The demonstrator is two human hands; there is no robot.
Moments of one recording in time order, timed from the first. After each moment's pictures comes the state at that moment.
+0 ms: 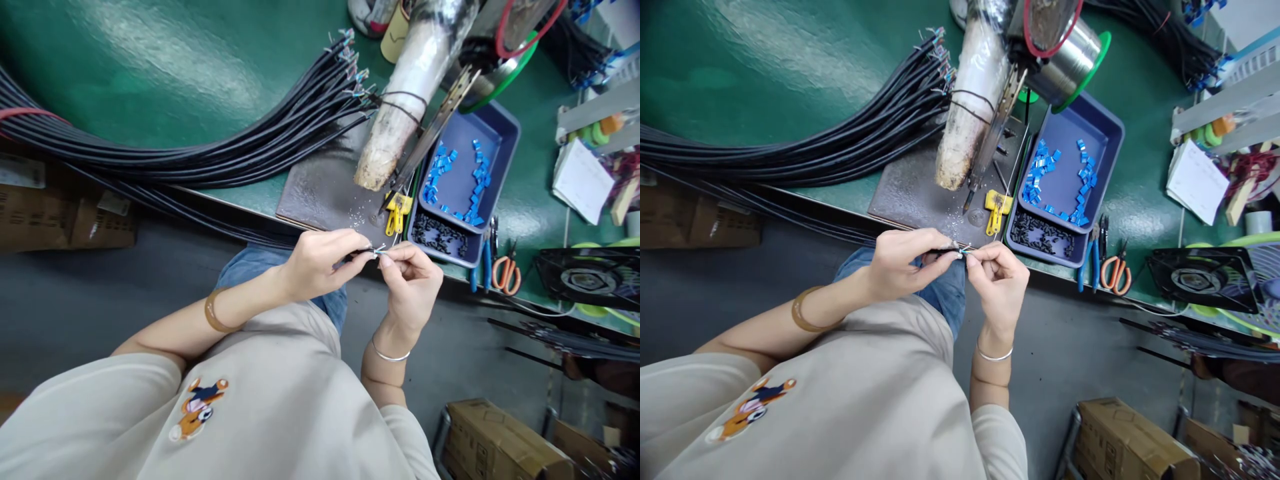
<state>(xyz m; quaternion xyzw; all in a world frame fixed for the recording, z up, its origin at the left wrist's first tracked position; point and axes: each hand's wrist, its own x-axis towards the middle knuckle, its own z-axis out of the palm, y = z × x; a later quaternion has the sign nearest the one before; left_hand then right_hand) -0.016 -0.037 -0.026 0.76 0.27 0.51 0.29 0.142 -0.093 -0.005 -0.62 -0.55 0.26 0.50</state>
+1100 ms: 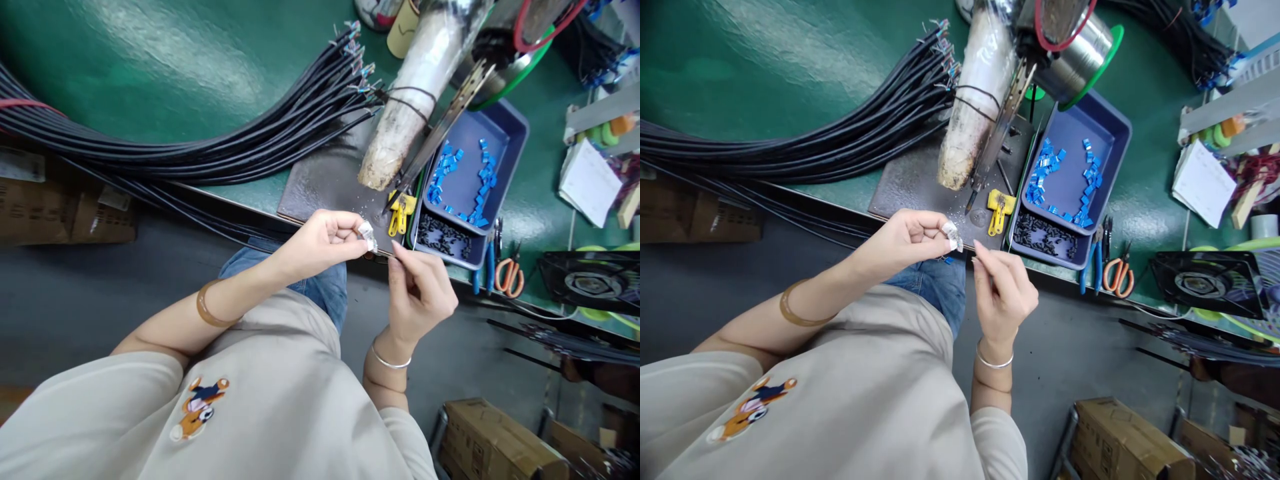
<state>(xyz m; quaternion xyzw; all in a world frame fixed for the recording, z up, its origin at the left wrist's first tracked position) -0.020 -0.021 -0.004 0.48 0.30 0.32 0.76 0.139 -0.102 0.001 -0.62 -0.65 0.00 0.44</state>
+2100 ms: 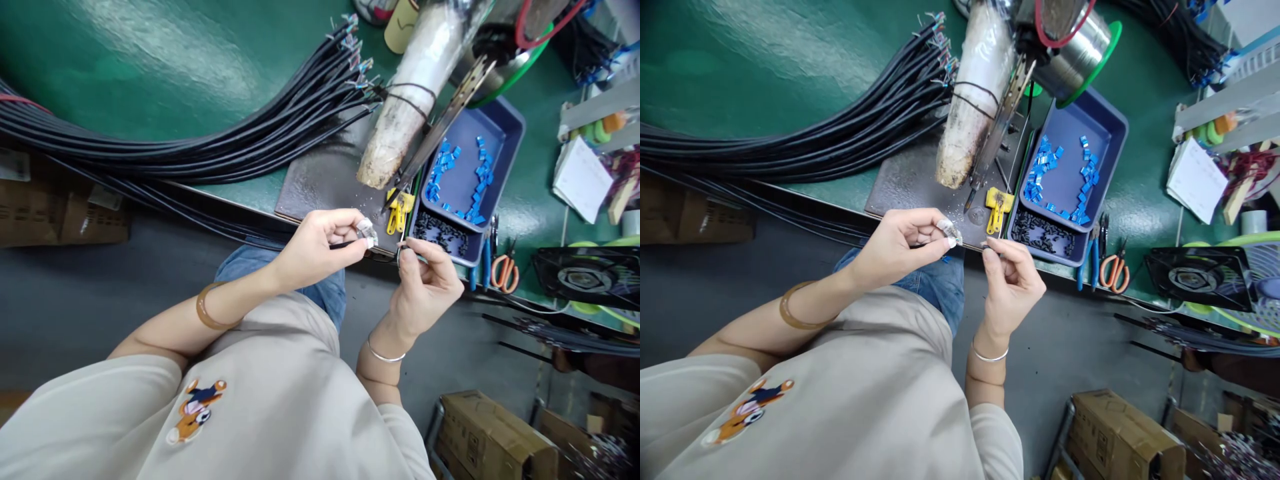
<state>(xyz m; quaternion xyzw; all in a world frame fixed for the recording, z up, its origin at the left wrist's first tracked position) -0.018 -0.028 -0.005 0.54 0.32 0.38 0.67 0.132 -0.089 0.000 -0.63 -0.48 0.16 0.59</state>
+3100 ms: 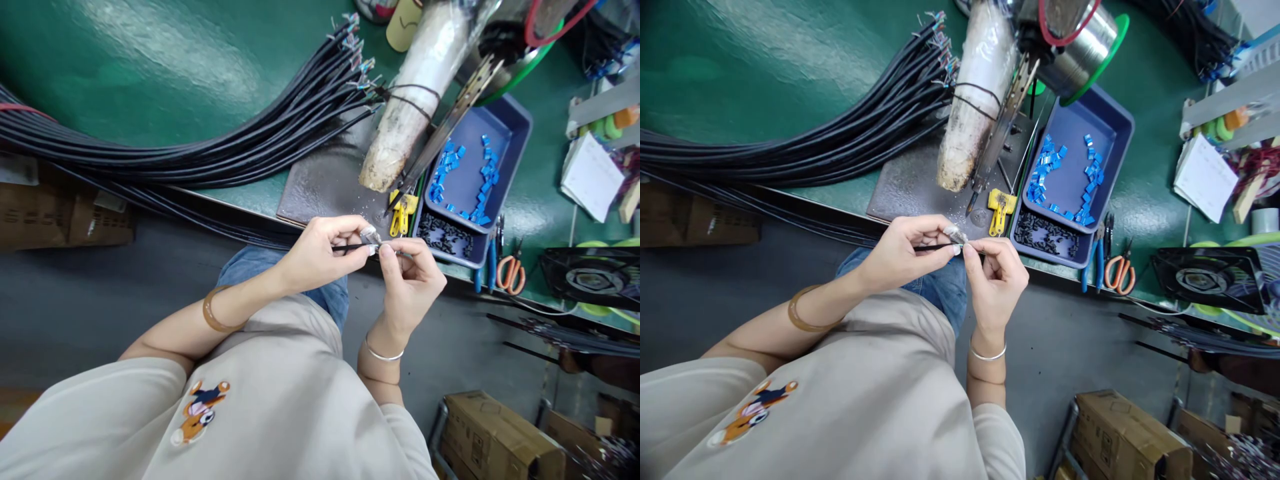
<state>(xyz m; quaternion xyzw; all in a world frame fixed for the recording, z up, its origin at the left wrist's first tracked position) -0.018 -0.027 -0.013 0.58 0.32 0.36 0.66 0.121 -0.085 -0.002 -0.66 -0.52 0.20 0.51</state>
